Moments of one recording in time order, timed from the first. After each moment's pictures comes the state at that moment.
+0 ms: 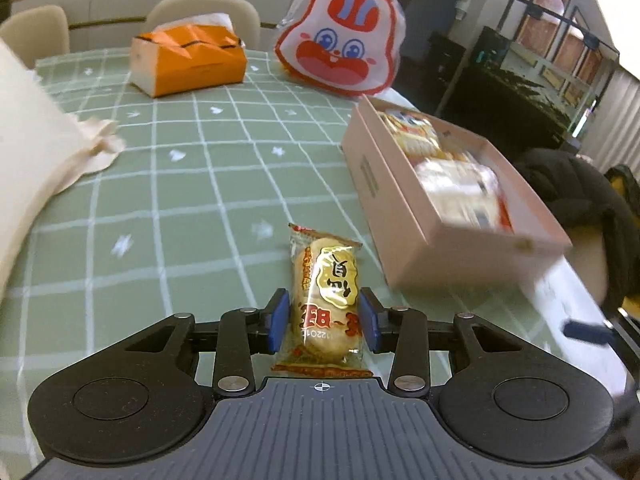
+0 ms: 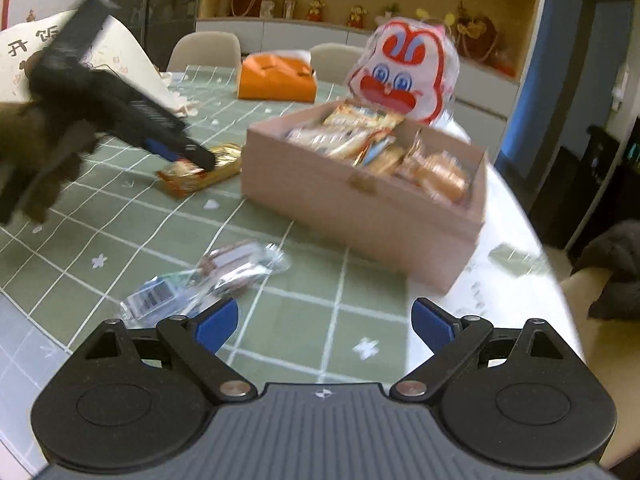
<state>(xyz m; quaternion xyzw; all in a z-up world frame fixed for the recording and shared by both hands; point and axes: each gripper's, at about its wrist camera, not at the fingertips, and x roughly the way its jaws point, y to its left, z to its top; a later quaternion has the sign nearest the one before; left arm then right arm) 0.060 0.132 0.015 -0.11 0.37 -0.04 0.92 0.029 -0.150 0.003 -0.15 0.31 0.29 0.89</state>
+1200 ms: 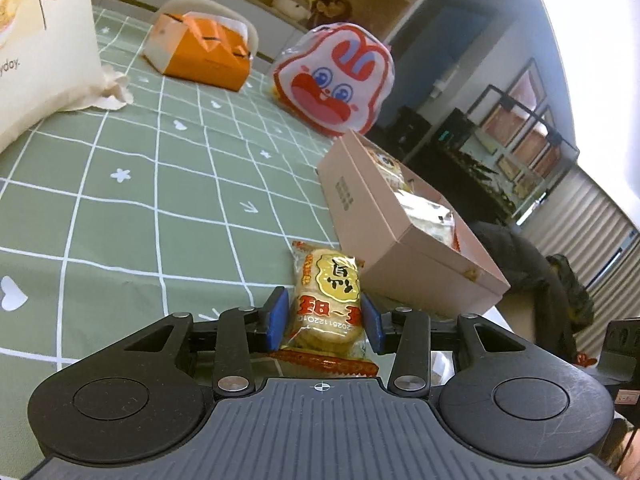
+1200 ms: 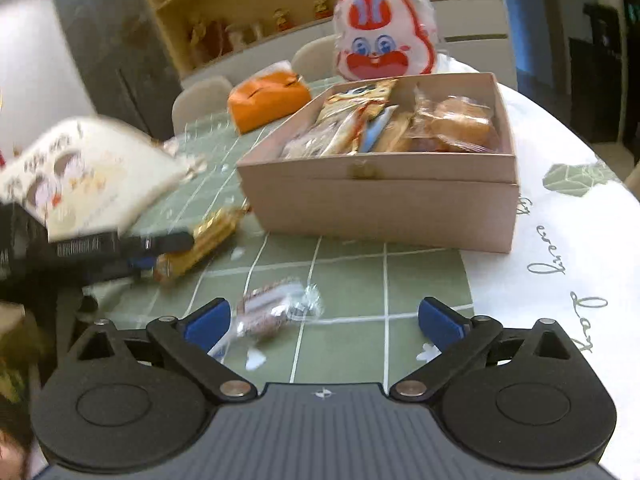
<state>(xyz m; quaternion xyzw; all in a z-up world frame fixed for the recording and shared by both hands) 0.028 0.162 -0.019 -0.27 0.27 -0.10 0.92 0.065 -0.170 -0.004 0.06 0.36 0.33 0.87</state>
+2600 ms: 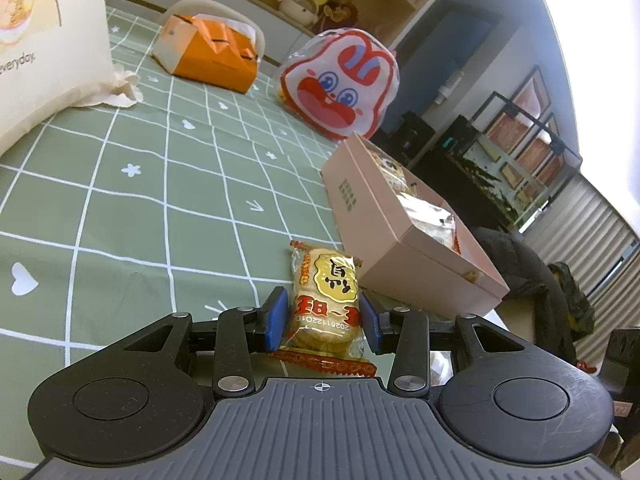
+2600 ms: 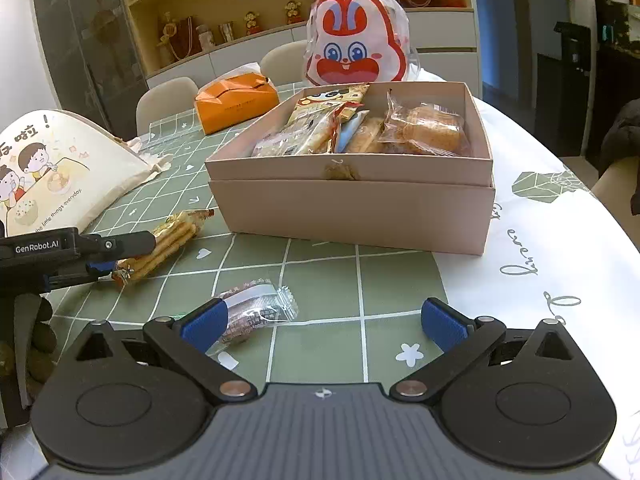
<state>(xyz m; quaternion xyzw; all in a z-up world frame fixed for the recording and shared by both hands) 0.021 0.166 -0.020 -0.28 0.27 -0.09 0.92 0.061 -0.162 -0.006 0.03 0.35 0.27 0.90</state>
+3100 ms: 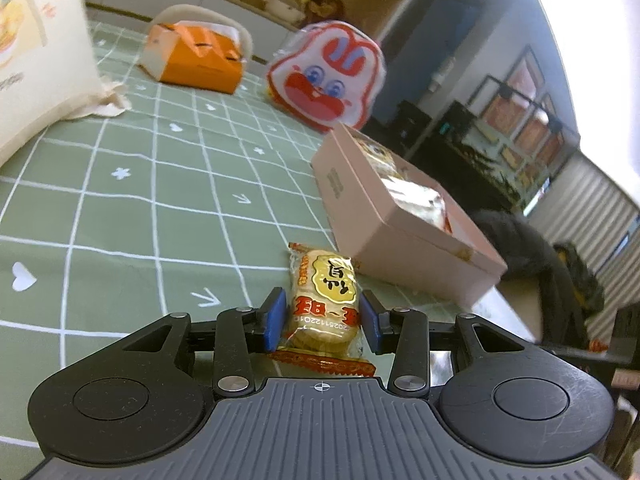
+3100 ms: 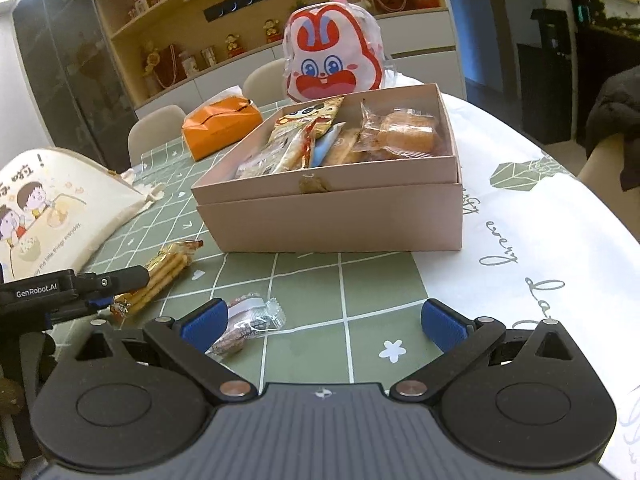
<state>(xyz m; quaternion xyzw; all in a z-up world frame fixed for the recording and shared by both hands) 0.014 0.145 -0.013 -0.23 0.28 -0.09 0.93 0.059 -0.171 -0.006 0.06 0.34 0.25 0.90</state>
